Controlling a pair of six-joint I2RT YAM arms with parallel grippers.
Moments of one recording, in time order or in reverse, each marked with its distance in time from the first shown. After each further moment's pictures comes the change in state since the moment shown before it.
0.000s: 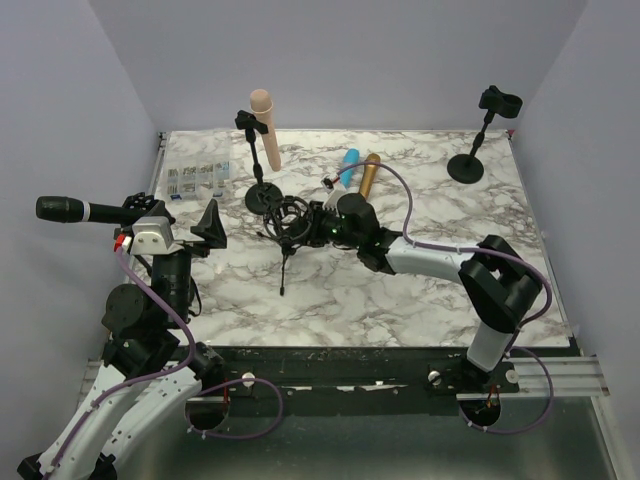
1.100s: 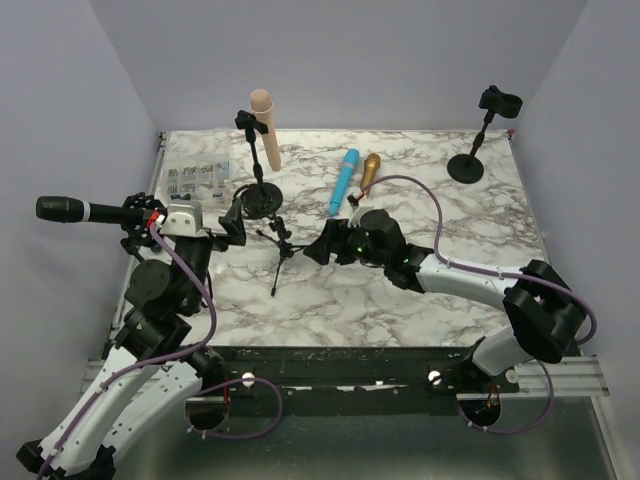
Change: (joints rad) left arm 0.000 0.120 0.016 -0.045 0.090 -0.026; right arm 0.015 -0.257 -0.183 -0.192 0.138 -0.153
